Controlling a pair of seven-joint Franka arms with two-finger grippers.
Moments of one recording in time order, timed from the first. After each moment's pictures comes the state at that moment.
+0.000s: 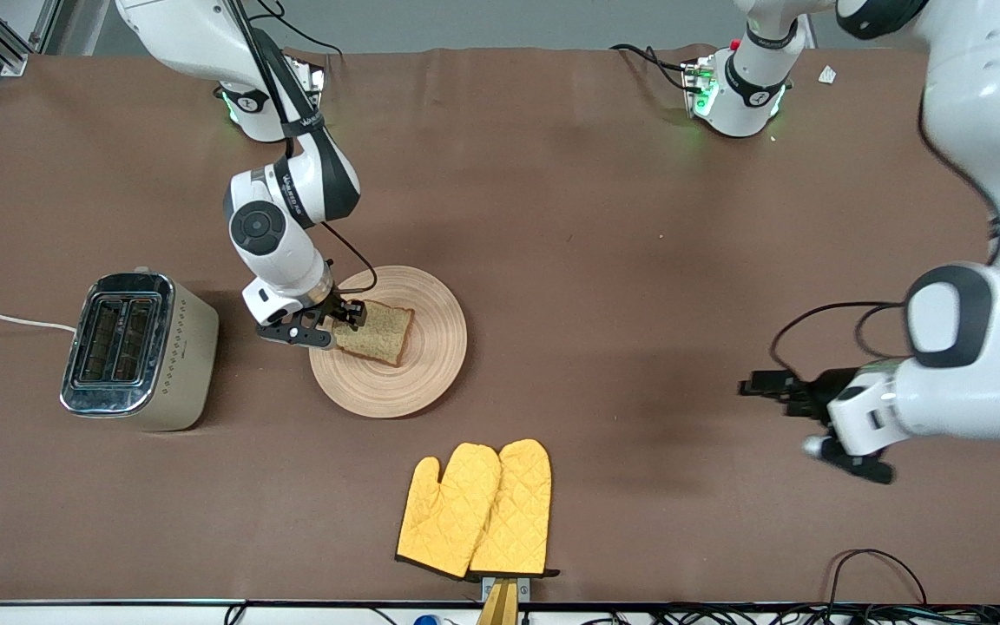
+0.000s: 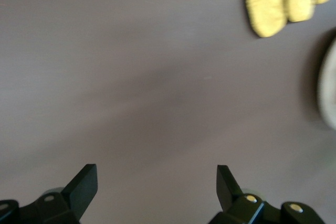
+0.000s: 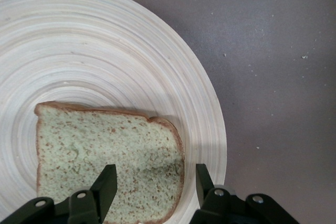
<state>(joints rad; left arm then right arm) 0.11 0.65 -0.26 -1.14 -0.12 1.69 0.25 0.66 0.35 -0.26 -2.15 0.12 2.51 0.50</state>
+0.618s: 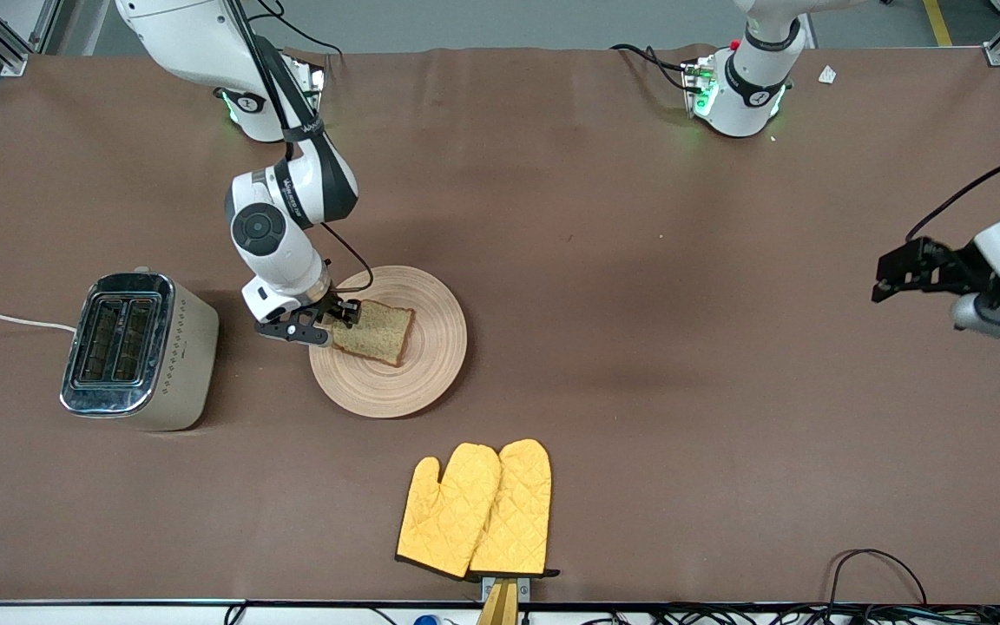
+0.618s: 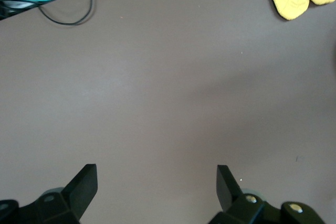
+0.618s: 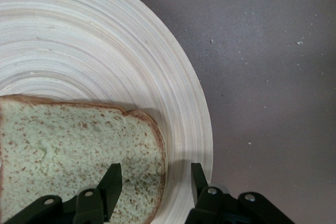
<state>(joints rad) 0.09 0.30 -0.24 -1.14 0.04 1.48 0.21 0.66 0.36 -0.27 -2.20 0.12 2.56 0.50</state>
